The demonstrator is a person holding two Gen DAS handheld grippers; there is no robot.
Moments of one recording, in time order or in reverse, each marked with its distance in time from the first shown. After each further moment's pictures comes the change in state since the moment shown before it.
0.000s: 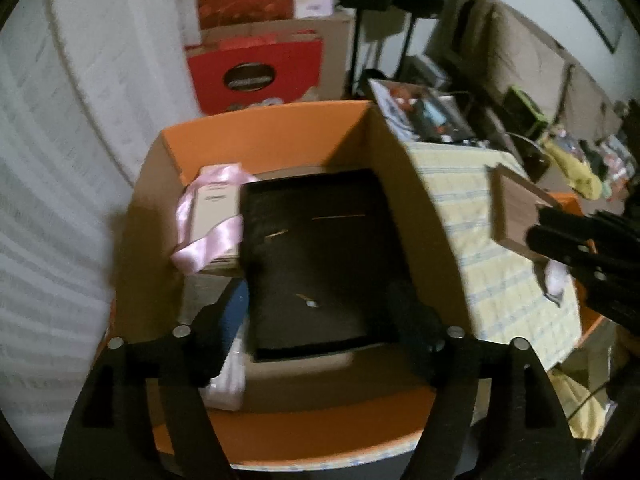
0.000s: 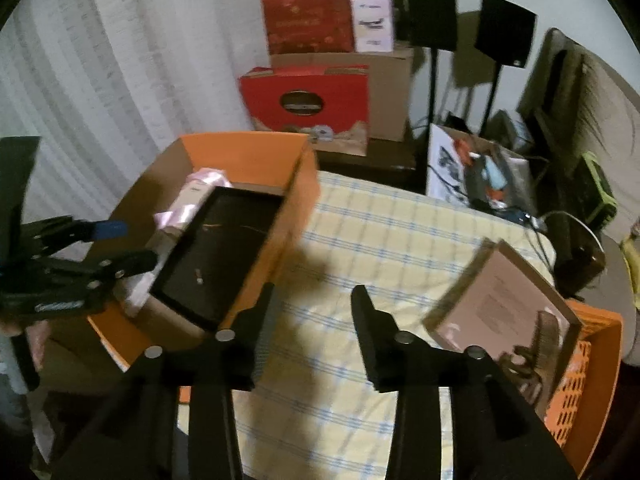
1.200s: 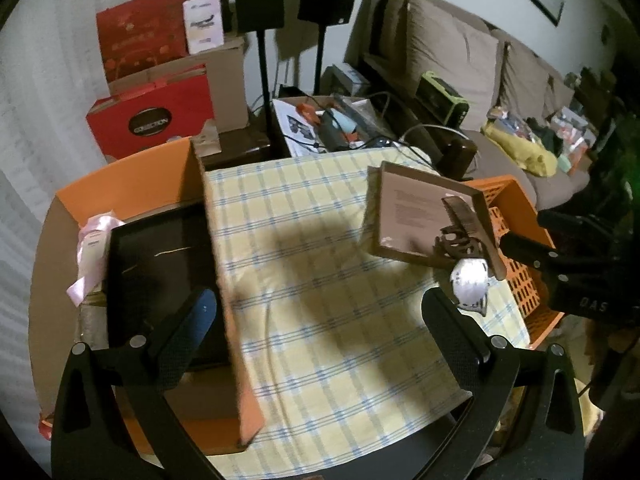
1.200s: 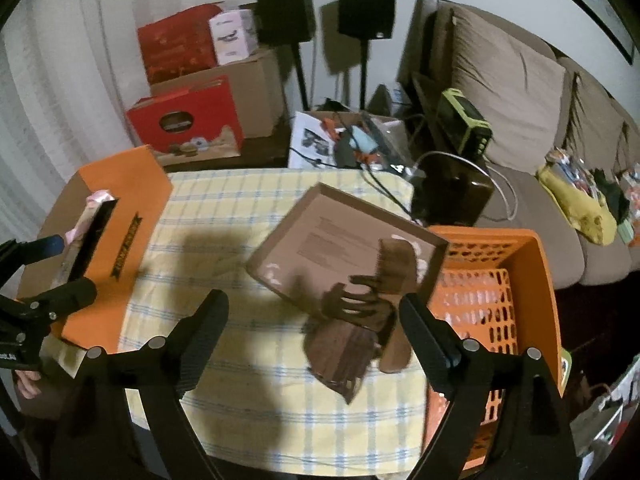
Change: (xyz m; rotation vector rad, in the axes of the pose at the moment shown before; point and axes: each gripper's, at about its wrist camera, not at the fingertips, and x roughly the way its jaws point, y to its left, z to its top) left arm -0.002 -0.154 -0.005 0.130 -0.074 -0.114; right arm -0.070 -0.132 -0.072 0.219 -0.033 -0.242
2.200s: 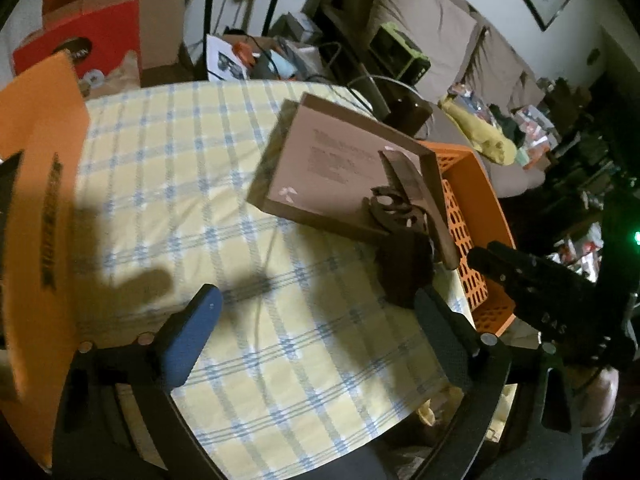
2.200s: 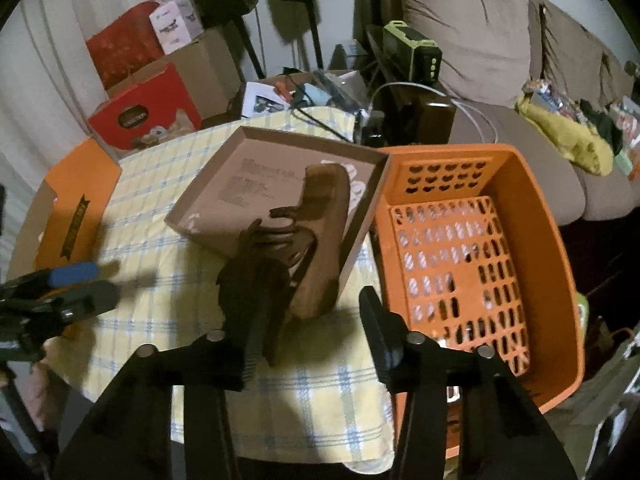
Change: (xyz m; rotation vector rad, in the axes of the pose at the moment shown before) left arm 0.091 -0.060 -0.019 -0.092 0.156 -0.244; right arm 0.037 -0.076 -0.057 0.168 0.073 0.033
